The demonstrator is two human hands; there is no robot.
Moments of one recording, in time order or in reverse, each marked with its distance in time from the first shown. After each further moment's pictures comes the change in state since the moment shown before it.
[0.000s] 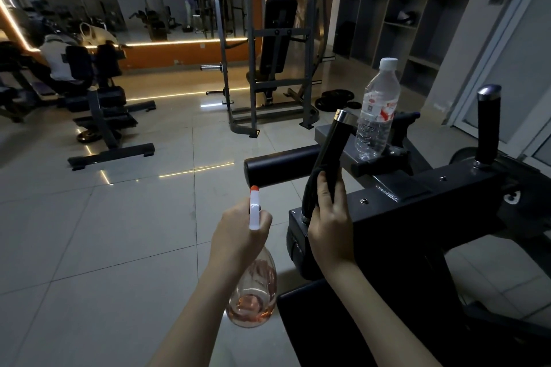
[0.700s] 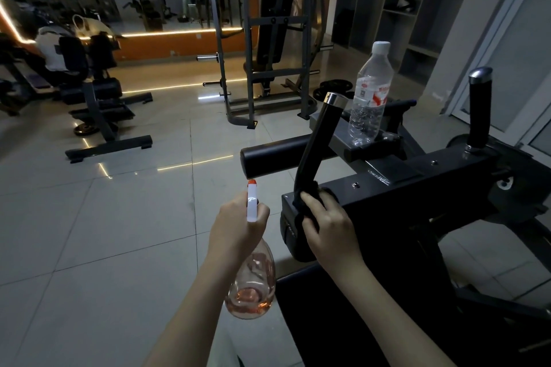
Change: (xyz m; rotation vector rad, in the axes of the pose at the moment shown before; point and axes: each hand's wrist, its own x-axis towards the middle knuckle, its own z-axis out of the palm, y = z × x) left_hand -0.016 0.002 0.010 -0.047 -0.034 -0.029; right_hand -0.025 0.019 -0.030 0.061 -0.337 -0.092
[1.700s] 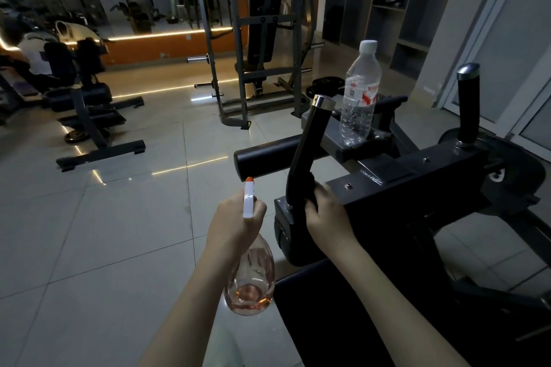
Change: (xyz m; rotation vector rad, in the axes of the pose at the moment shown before) left_hand 0.016 0.015 -0.001 0.009 -0.057 0.000; right_hand 0.027 0.004 -0.014 0.266 -0.167 0.313
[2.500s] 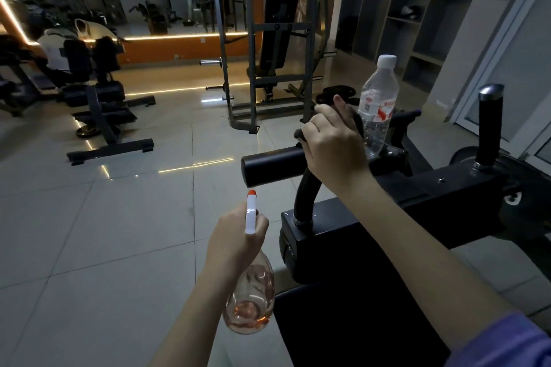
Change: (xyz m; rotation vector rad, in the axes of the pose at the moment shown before) left_hand 0.004 -0.013 0.003 0.045 0.057 0.028; right_hand 0.107 -0.049 -0.042 -0.749 0.513 -0.757
